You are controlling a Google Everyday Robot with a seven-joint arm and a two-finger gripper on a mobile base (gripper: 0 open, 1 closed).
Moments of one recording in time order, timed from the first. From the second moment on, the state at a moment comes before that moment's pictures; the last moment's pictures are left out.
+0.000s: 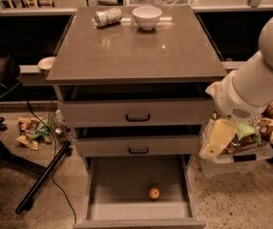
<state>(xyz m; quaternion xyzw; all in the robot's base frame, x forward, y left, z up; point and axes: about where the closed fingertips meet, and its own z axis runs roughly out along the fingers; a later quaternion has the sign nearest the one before) 0.456 -0.177 0.836 -0.60 0.78 0.03 0.18</state>
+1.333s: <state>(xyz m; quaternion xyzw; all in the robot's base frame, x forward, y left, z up) 0.473 -0.152 0.693 -0.60 0.78 0.06 0.18</state>
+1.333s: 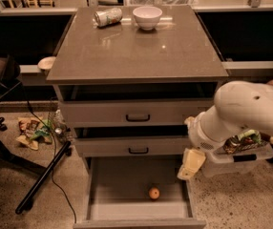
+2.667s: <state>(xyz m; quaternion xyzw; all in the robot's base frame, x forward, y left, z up) 0.472 -0.127 0.578 -0.60 0.77 0.15 0.16</state>
